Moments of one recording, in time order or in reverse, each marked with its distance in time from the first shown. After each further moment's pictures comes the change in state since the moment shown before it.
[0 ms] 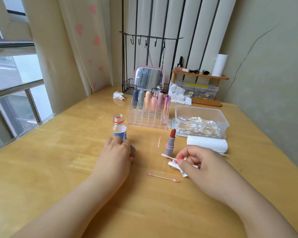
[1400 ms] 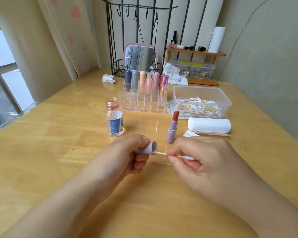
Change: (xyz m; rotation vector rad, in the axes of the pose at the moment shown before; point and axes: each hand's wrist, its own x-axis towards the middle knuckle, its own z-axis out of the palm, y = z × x) left_hand -0.007 0.010 -0.016 -1.560 -0.656 -0.392; right_hand -0.010 -0.018 0.023 -0.305 0.249 -0.582
